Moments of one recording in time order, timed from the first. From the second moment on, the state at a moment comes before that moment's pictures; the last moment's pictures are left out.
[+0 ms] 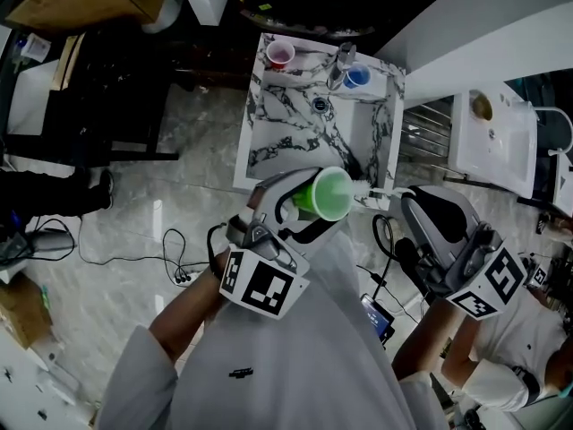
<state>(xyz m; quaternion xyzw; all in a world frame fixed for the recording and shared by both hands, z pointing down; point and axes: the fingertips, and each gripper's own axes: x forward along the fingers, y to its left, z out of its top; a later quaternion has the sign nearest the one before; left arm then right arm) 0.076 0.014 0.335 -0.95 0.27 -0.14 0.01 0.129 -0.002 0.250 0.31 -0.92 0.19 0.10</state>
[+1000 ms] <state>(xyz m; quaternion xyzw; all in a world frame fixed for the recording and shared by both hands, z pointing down) 0.062 -0.007 0.337 -0.95 0.26 -0.14 -0.02 0.197 -0.005 0.308 0.50 -0.82 0.28 0.03</state>
